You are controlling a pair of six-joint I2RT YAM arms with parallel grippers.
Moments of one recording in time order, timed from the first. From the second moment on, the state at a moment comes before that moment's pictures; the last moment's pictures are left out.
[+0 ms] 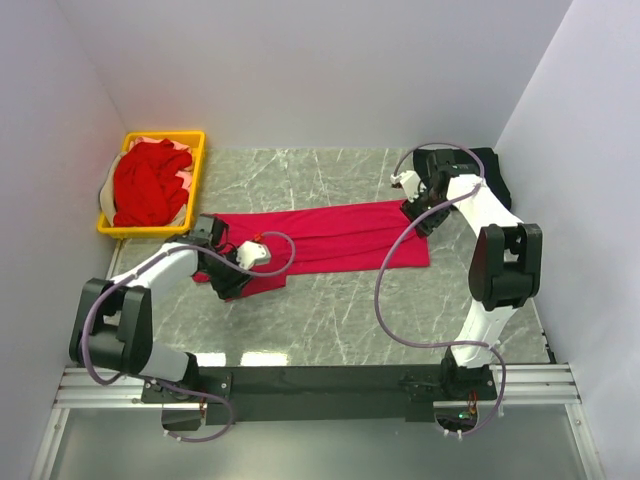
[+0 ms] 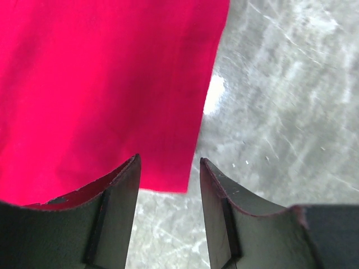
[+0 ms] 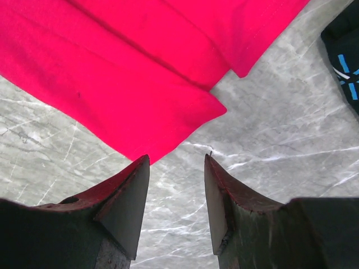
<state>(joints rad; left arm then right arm) -0.20 1.42 0.78 -0.64 0.39 0.84 0.06 1.84 1.48 -0.93 -0.16 -0.72</state>
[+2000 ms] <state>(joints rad) 0.00 1.80 1.40 -0.54 0.48 0.47 0.04 1.91 1.57 -0.98 -0.20 -0.66</state>
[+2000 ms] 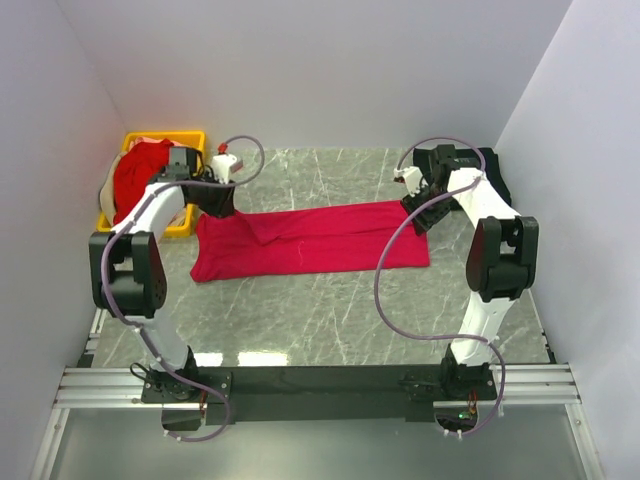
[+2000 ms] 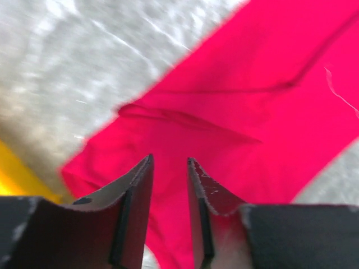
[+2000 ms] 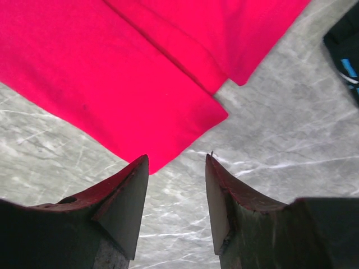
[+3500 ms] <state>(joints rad) 0.12 2.05 1.61 -0.44 0.59 0.24 0.41 2.26 2.13 -0.91 -0.41 -0.31</state>
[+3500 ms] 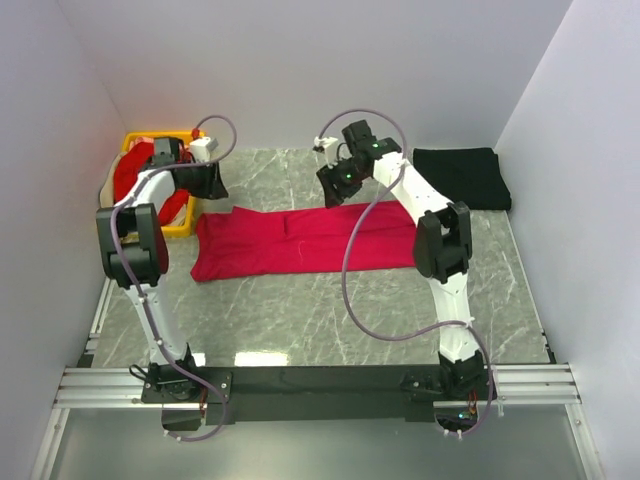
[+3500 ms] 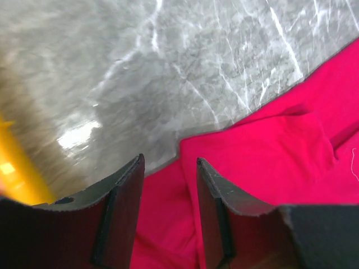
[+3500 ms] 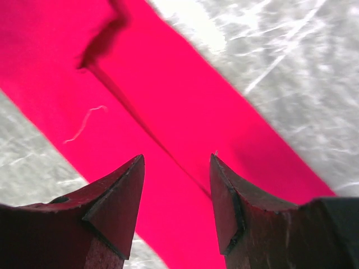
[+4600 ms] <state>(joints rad) 0.08 1.97 1.47 -0.52 0.75 0.39 0.27 2.16 1.91 -0.93 -0.38 -0.32</state>
